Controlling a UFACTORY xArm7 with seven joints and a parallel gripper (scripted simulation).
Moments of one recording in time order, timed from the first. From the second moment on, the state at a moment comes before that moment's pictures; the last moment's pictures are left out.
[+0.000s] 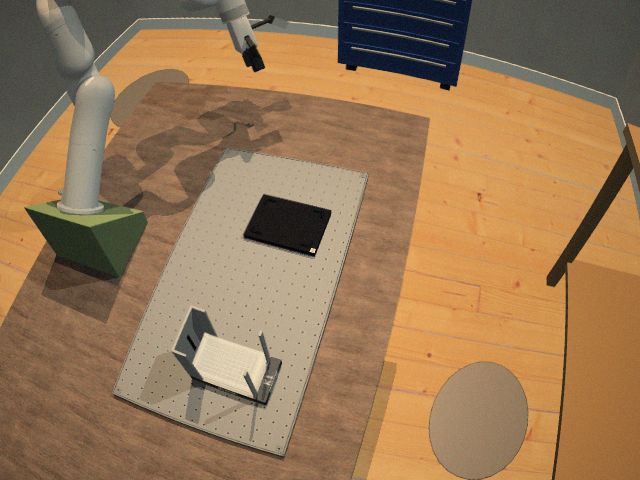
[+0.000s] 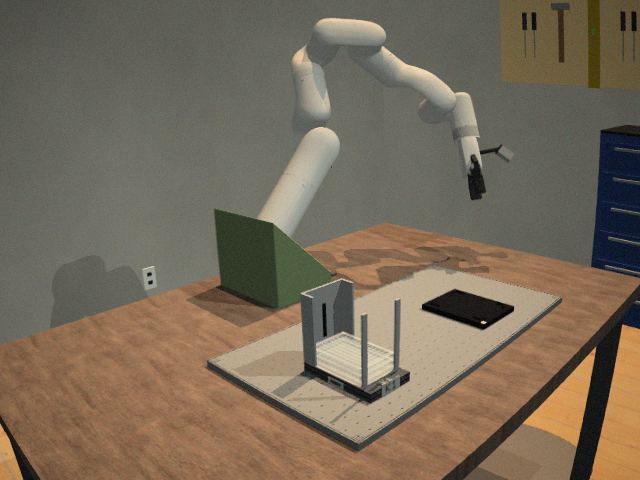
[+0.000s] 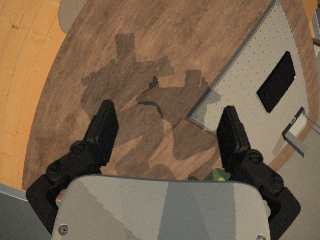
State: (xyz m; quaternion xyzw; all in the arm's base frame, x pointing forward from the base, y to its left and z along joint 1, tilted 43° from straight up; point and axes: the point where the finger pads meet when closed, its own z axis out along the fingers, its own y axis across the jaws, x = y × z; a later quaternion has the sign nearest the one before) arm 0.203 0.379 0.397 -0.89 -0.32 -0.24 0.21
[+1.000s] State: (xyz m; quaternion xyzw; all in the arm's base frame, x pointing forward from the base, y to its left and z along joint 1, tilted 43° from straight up) arm 0.302 0.354 0.345 -0.93 -0.29 -0.17 0.16
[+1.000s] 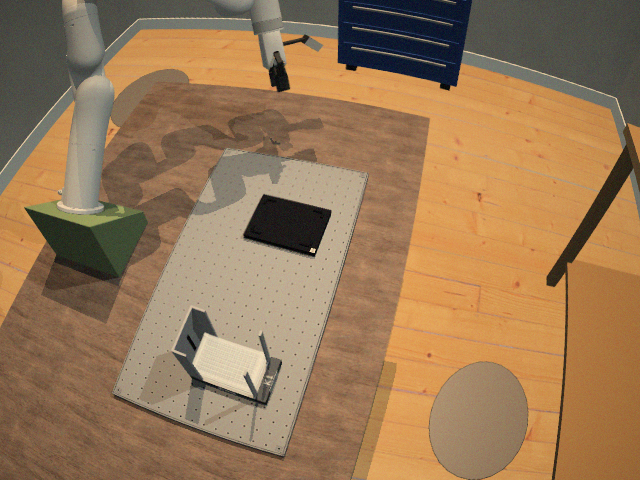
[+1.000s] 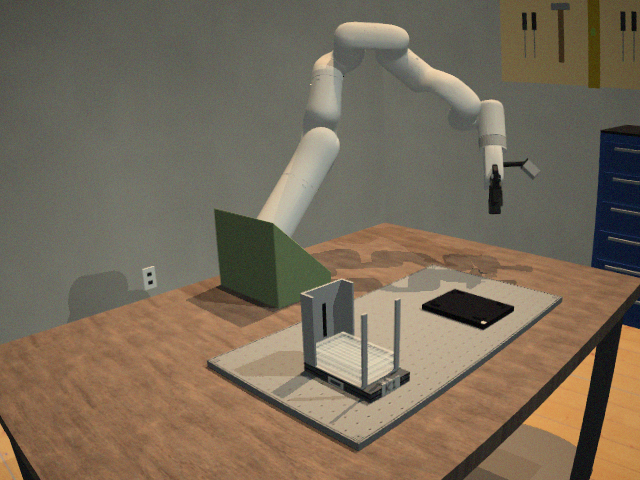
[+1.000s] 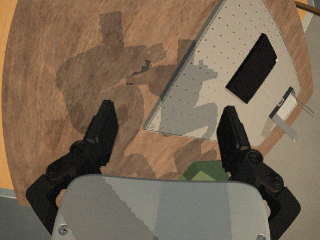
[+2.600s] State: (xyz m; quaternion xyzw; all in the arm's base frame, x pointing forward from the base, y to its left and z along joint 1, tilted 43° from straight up) arm 0.445 0.253 0.238 -0.96 -0.23 -0.05 0.15
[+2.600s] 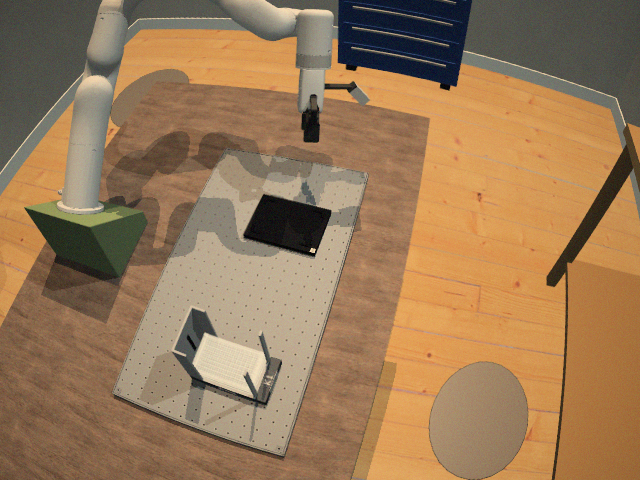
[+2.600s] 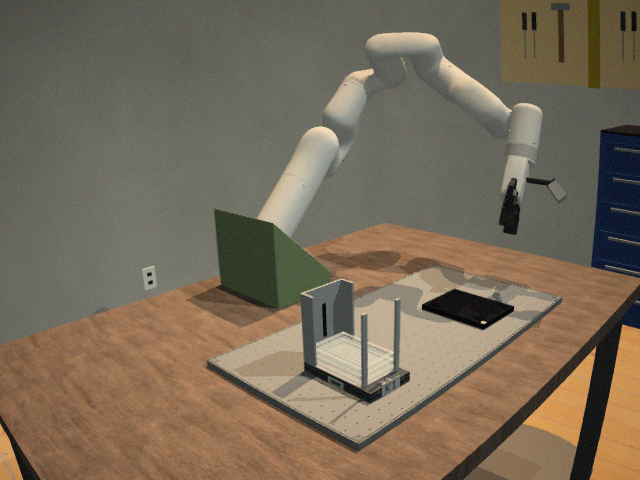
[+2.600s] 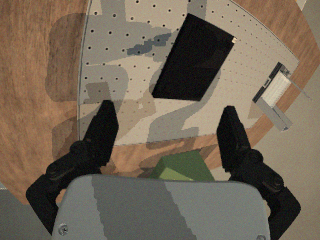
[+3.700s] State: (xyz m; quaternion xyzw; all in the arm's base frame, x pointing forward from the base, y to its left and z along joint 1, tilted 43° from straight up) arm 0.506 0.153 0.155 -0.96 -0.19 0.01 0.18
